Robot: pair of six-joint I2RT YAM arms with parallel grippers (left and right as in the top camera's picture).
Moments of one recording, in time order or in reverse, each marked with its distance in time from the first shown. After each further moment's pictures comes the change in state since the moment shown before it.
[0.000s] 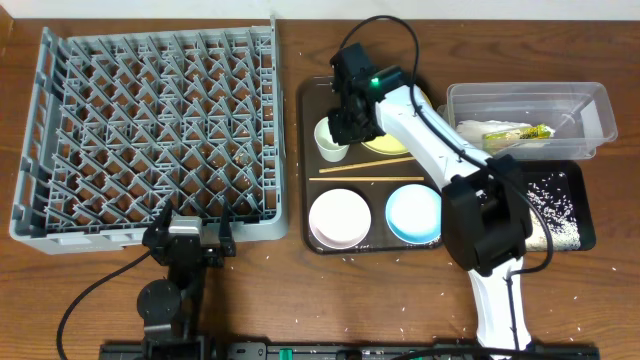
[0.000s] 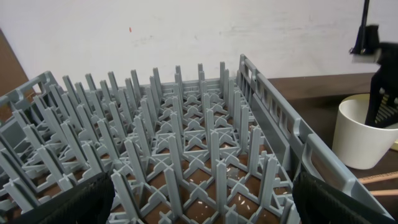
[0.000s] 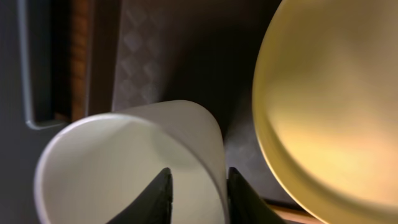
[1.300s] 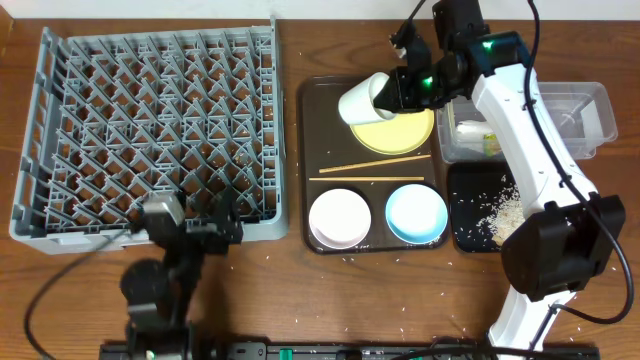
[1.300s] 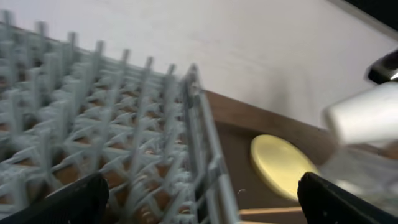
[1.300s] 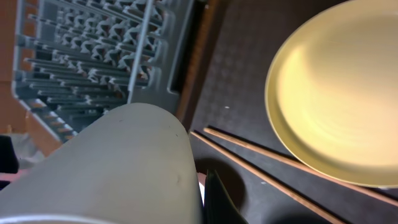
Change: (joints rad) left arm 0.000 0.345 0.261 0.023 0.166 -0.452; right arm -0.262 -0.264 0.017 -0.150 -0.492 -0.209
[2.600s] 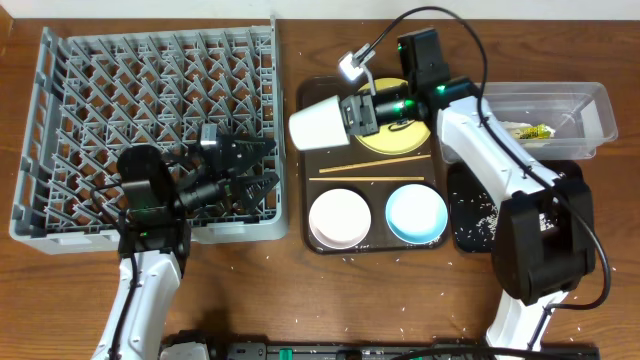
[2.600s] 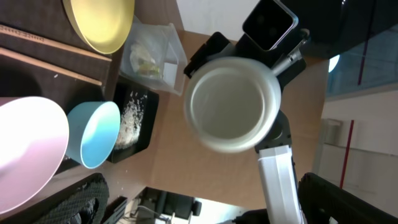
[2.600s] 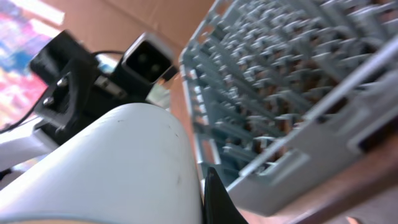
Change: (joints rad) left arm 0.048 0.825 0.282 0.375 0.954 -1.037; right arm 0.106 0.002 -0.355 0.632 -0.678 0.023
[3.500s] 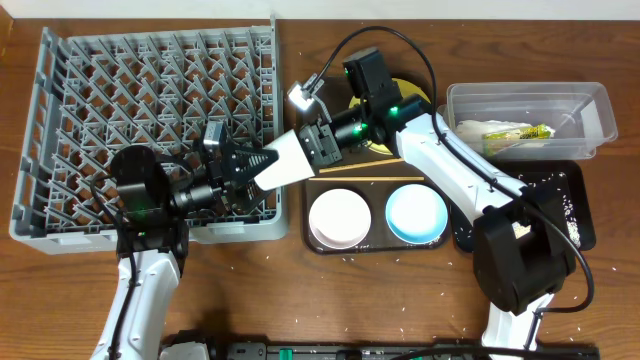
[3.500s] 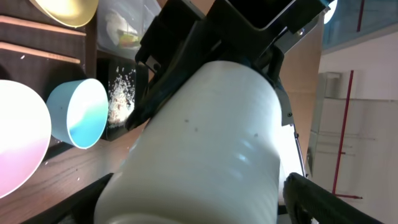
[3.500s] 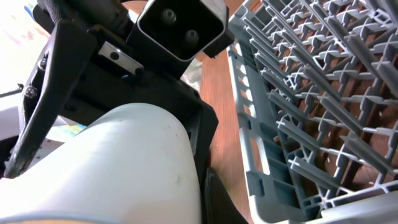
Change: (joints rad) left arm 0.007 0.004 0.000 0.100 0.156 0.023; right arm 0.166 0.005 -0.005 0.057 -0.039 -0.014
